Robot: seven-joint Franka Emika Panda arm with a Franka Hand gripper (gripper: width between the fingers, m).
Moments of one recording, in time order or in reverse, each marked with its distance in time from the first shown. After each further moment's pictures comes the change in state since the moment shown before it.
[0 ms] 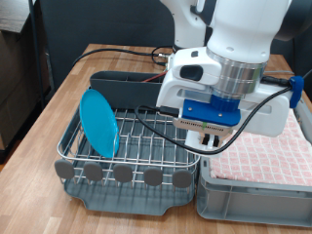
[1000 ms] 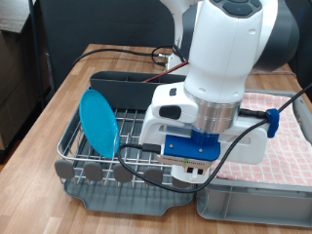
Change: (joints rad) arm -0.037 0.122 0.005 0.076 0.051 0.026 -0.090
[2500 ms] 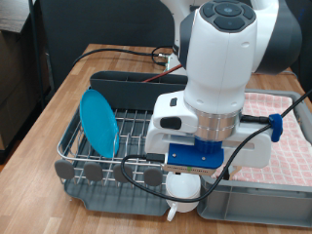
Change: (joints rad) arm -0.015 0.030 0.020 0.080 0.094 -0.118 -0.010
